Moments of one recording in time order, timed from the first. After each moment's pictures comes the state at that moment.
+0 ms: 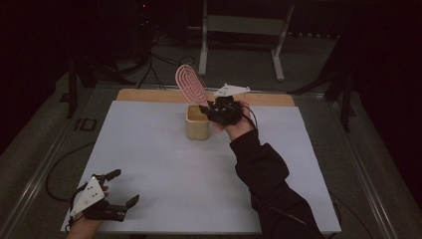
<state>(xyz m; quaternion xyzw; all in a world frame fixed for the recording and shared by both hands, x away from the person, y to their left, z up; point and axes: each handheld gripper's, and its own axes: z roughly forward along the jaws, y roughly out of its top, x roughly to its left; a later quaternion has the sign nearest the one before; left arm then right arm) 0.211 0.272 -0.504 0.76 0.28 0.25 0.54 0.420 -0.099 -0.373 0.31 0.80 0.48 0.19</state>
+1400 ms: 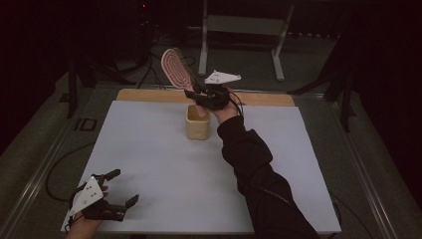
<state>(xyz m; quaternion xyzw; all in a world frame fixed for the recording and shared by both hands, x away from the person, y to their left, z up) 0.211 0.273 -0.504 0.75 0.28 0.24 0.54 0.479 -0.074 -0.382 0.22 0.77 0.58 0.16</state>
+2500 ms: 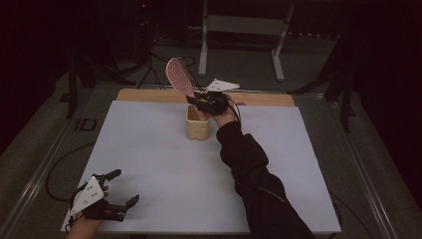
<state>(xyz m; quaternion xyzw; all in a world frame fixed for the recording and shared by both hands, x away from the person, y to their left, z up) 0.212 0.273 -0.505 0.76 0.28 0.24 0.54 0.500 -0.078 -0.431 0.23 0.76 0.59 0.15</state>
